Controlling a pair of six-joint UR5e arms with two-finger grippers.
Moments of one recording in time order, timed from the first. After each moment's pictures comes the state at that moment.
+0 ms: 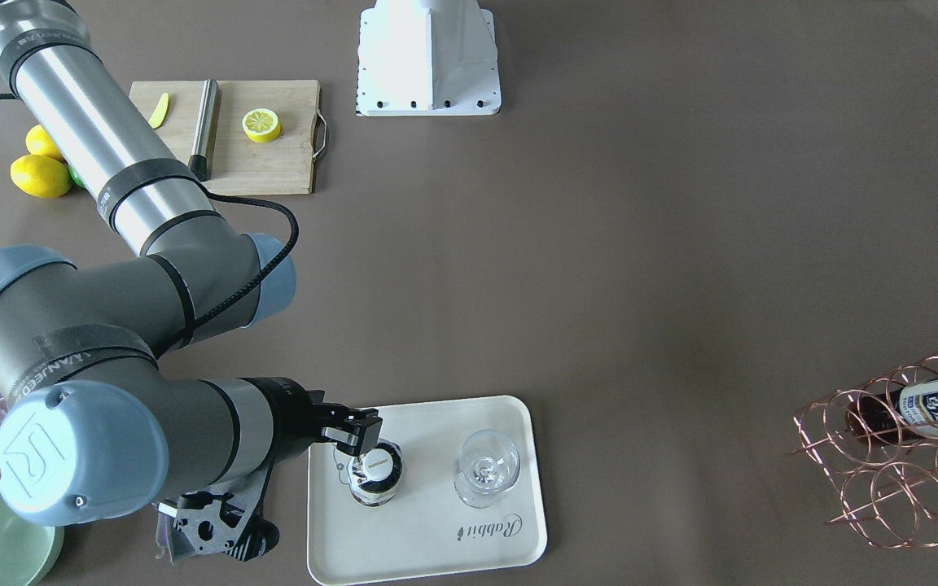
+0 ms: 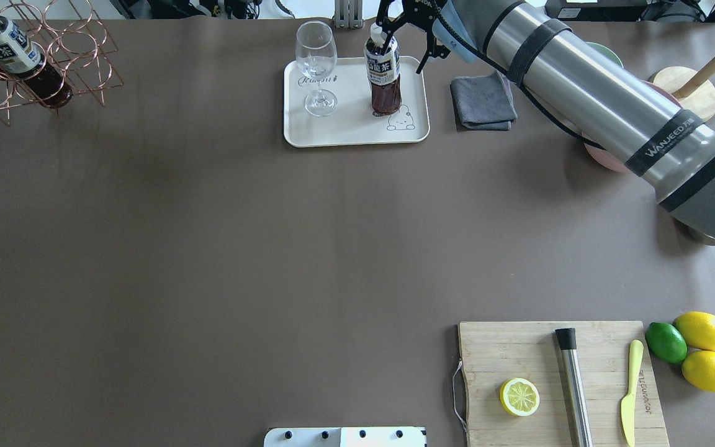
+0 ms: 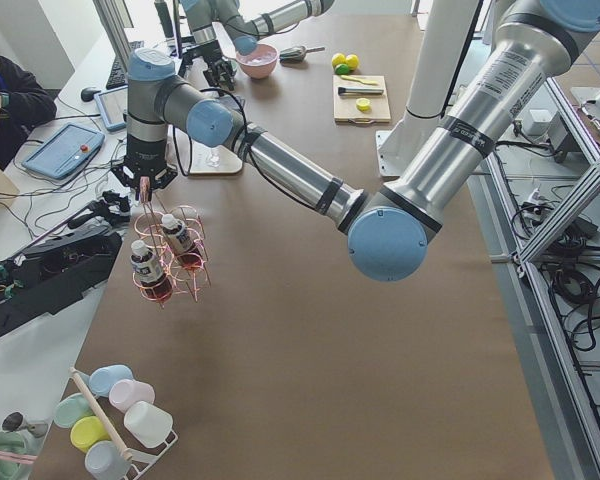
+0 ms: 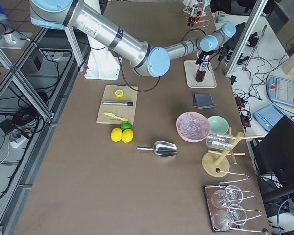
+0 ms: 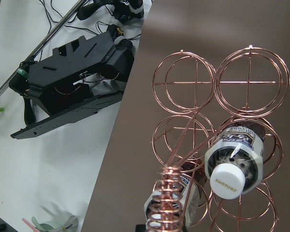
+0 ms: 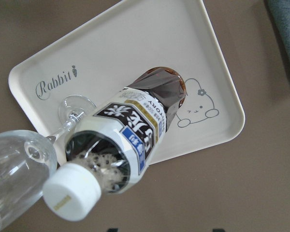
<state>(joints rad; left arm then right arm) -1.44 -2.16 -1.54 -1.54 -2.11 0.81 1.01 -0.42 0.79 -1.43 2.64 1.11</state>
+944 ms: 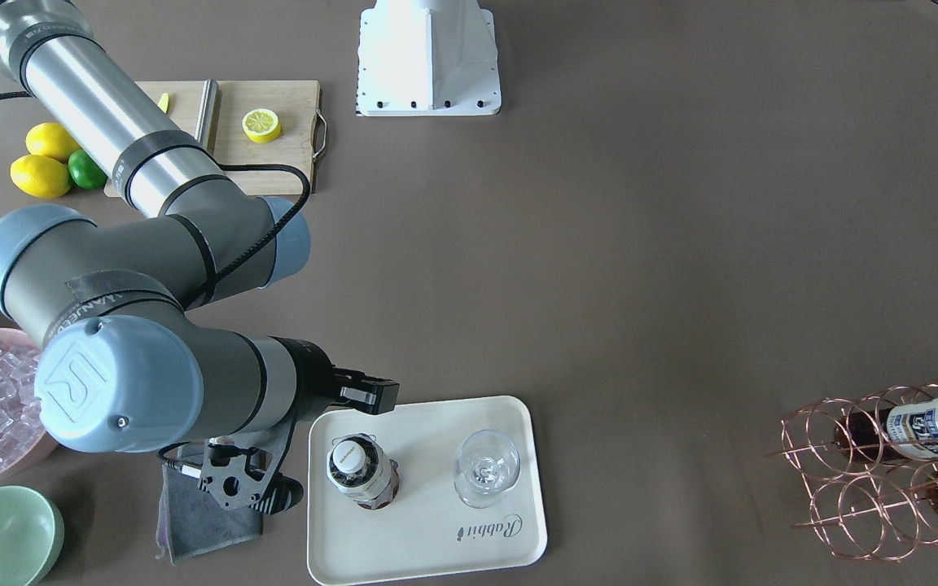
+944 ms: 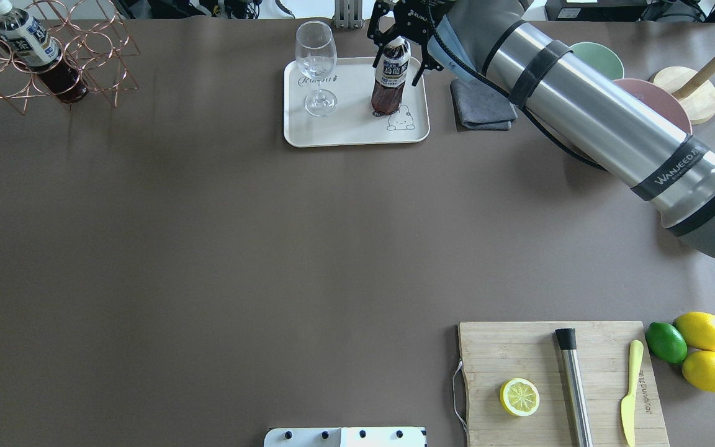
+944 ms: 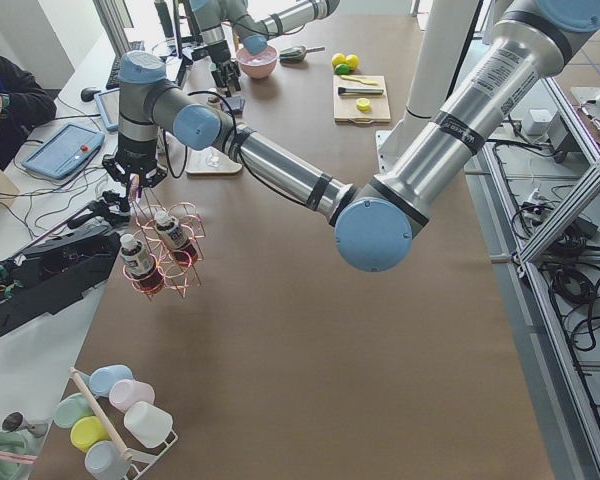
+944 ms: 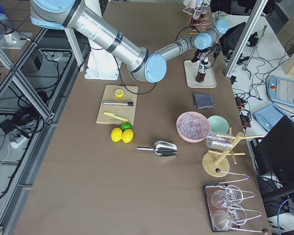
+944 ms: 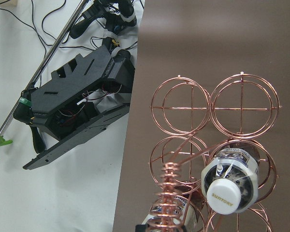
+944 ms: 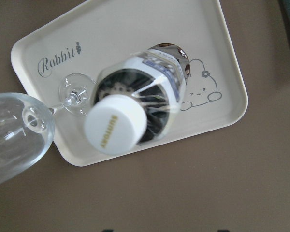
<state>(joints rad) -1.41 -2.21 -1.44 -1.64 -2.10 0.93 0.98 -0.48 0.96 -1.48 2.60 1.12</state>
